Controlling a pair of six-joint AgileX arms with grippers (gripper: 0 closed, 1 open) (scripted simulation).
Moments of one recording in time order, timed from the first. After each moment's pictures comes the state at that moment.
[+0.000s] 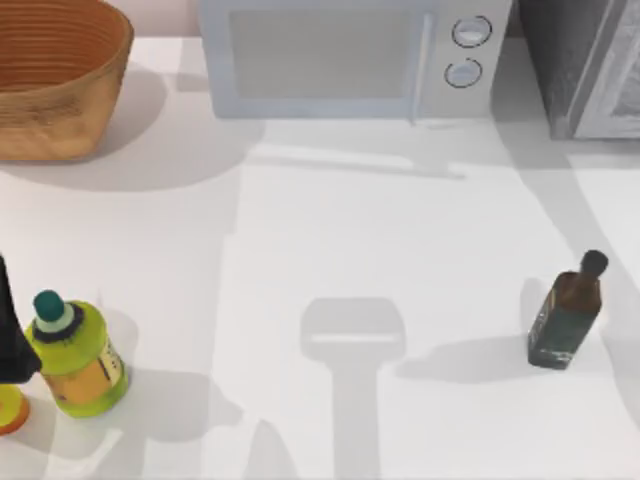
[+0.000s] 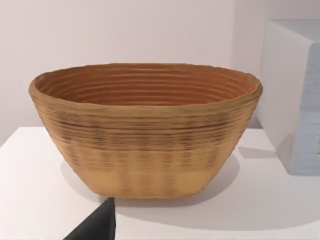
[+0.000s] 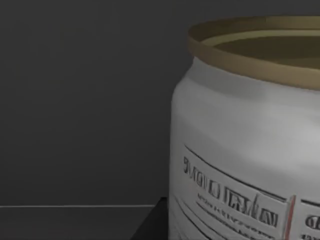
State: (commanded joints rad) left arm 0.00 0.00 0.00 0.00 0.00 0.00; right arm 0.27 1.67 2.04 -0.36 0.30 0.01
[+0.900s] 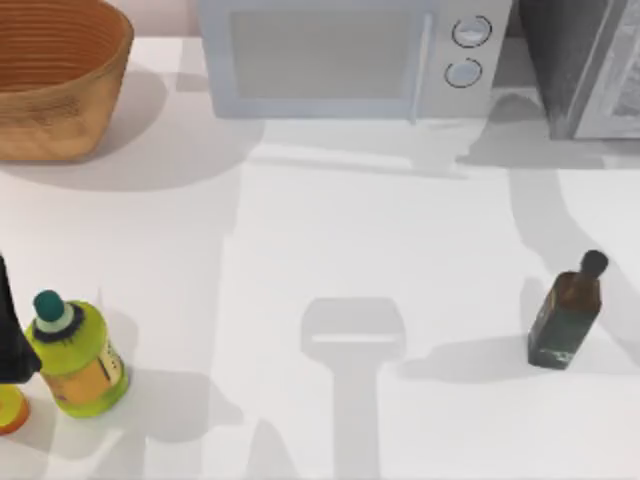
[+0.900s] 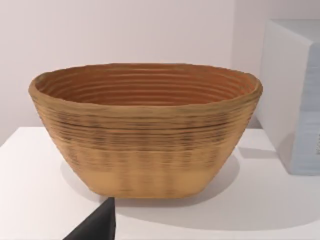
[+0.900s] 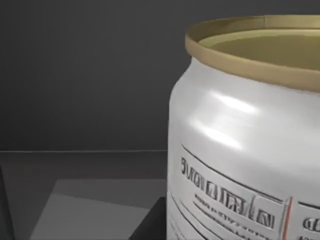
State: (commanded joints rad) left arm 0.00 0.00 0.00 0.00 0.00 0.00; right arm 0.58 1.31 2.06 -0.75 0.60 0.01
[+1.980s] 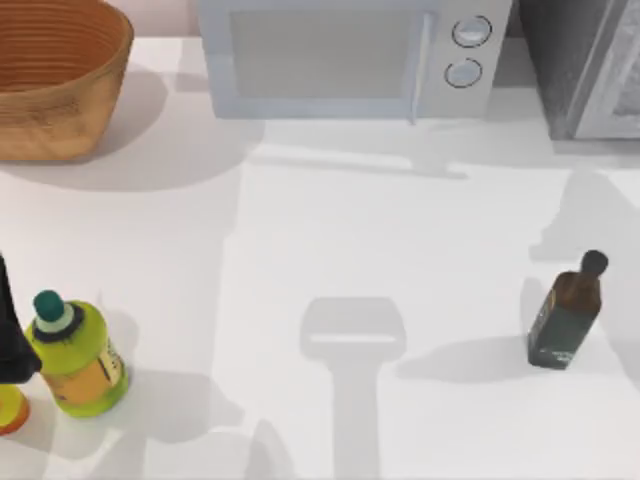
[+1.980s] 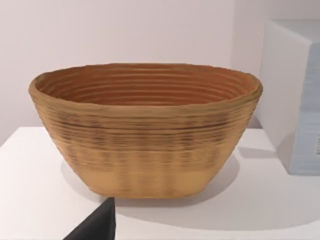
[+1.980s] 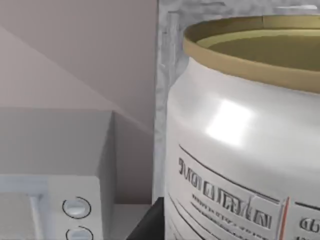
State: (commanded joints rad) left arm 0.00 0.00 0.00 0.00 0.00 0.00; right arm 0.29 0.68 0.99 -0.39 0.31 0.00
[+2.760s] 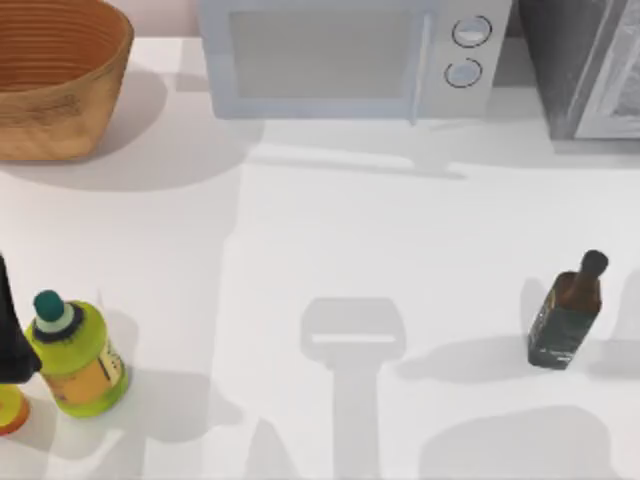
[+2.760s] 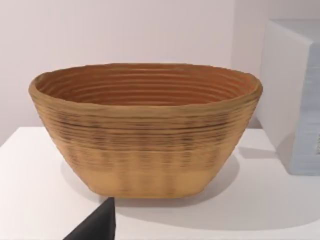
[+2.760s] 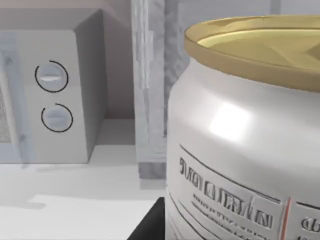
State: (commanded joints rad) left arm 0.00 0.00 0.00 0.00 0.00 0.00; right arm 0.00 0.00 0.00 0.00 0.00 0.00
